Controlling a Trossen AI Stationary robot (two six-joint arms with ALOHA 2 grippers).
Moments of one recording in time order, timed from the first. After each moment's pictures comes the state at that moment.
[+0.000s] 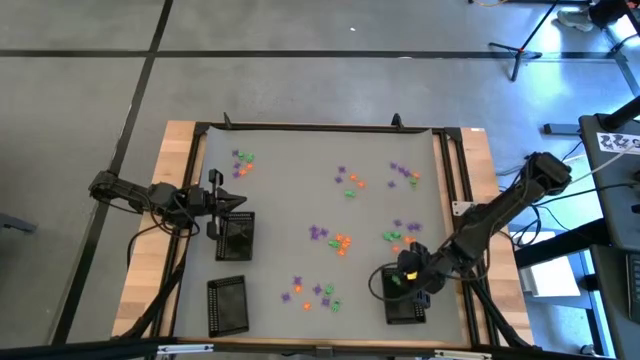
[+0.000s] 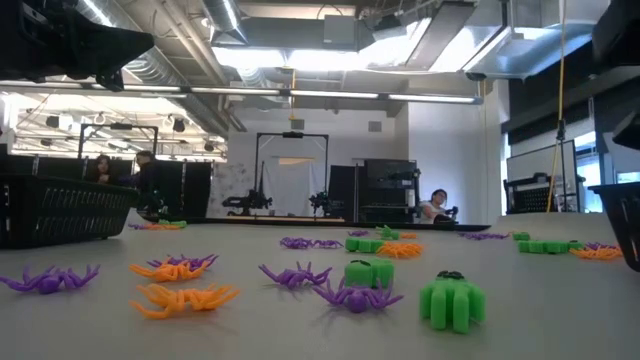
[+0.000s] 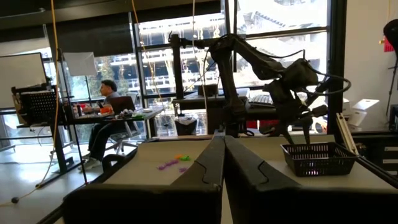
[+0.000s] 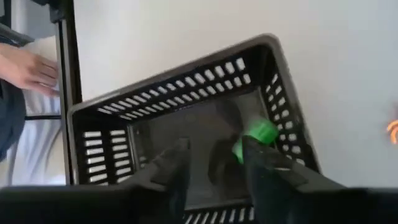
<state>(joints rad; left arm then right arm) -0.29 0.01 0.01 0.22 -0.43 0.16 0.73 1.28 0.64 -0.35 0.11 0.95</state>
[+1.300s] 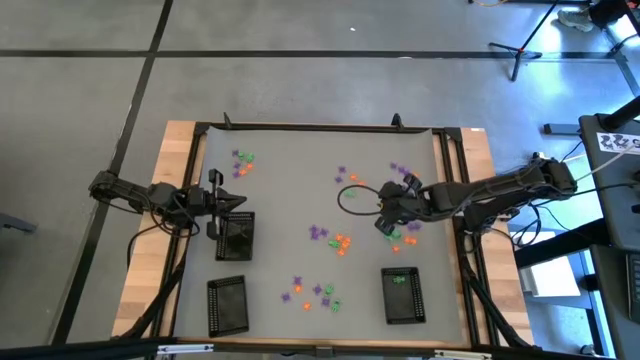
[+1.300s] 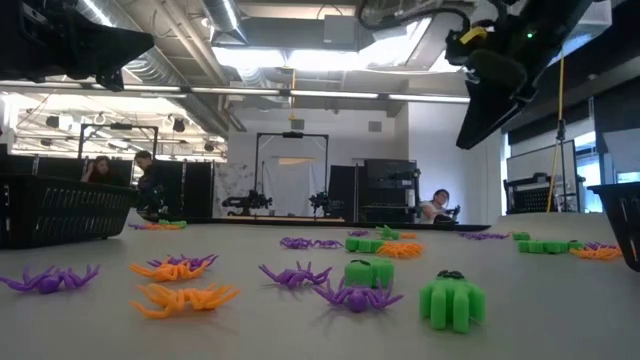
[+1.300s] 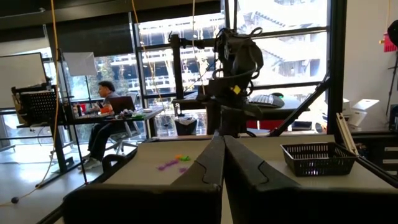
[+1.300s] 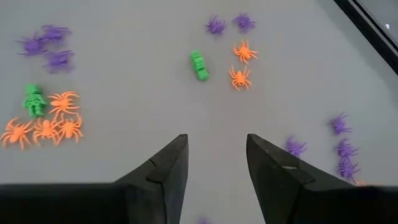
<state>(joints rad) -0.29 0.01 0.01 0.22 -0.43 0.16 0.17 1.28 0.89 -0.74 0.48 0.59</state>
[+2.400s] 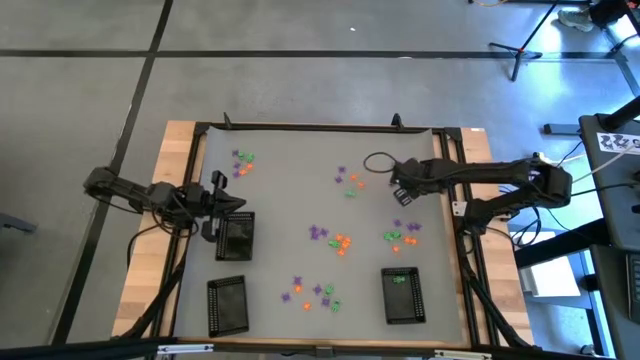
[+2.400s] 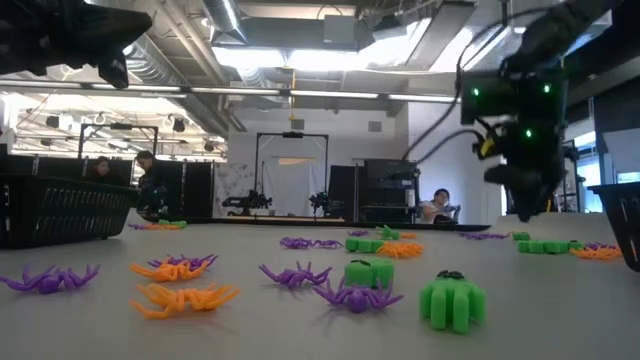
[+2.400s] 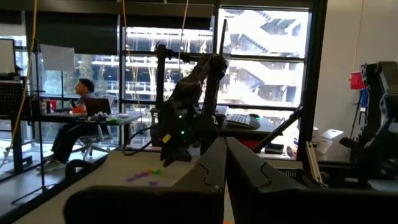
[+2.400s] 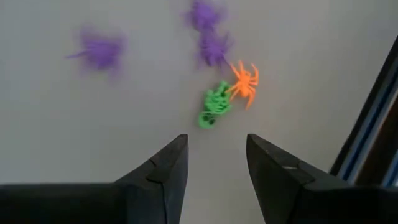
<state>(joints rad) -0.29 0.11 0.01 0.37 -0.36 0.03 -0.36 1.32 0.64 -0.82 0.39 0.59</state>
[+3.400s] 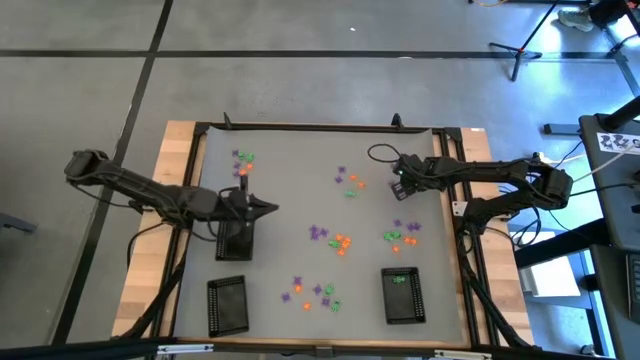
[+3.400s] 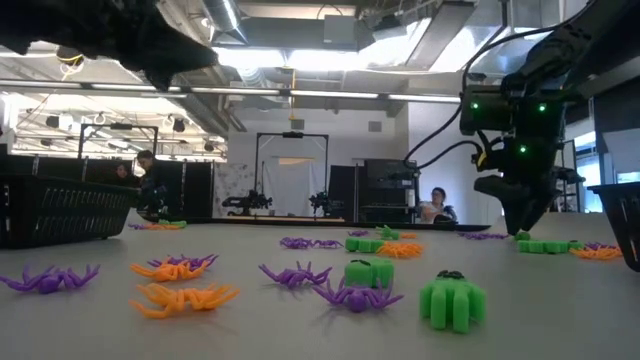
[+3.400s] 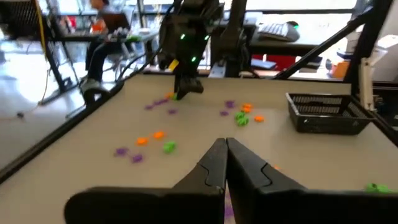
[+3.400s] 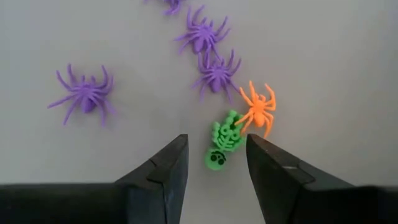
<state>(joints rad) -0.23 0.84 0.33 0.34 -0.41 -0.09 -0.48 1.32 0.56 -0.60 0.32 0.55</state>
